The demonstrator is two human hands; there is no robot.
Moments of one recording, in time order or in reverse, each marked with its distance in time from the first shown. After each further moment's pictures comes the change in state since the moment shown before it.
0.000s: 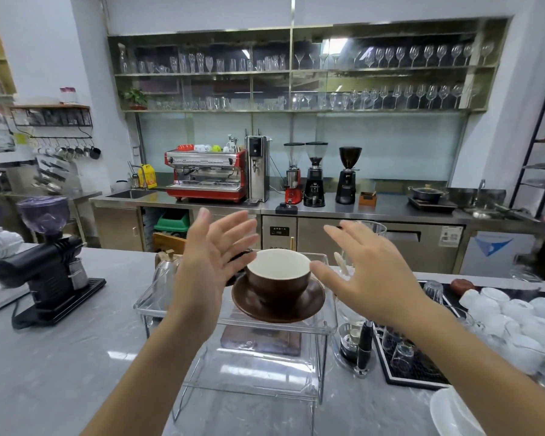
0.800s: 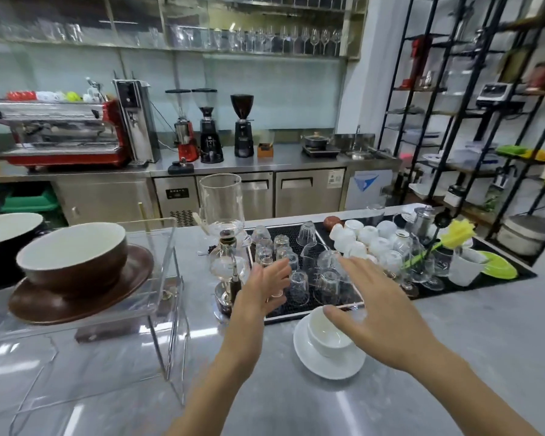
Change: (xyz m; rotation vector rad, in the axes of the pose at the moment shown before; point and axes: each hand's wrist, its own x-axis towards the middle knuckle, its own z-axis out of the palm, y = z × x) left_hand -0.072 -0.167 0.213 -0.037 -0.474 -0.310; right_hand -0.180 0.181 -0.024 -0.012 -0.155 0.436
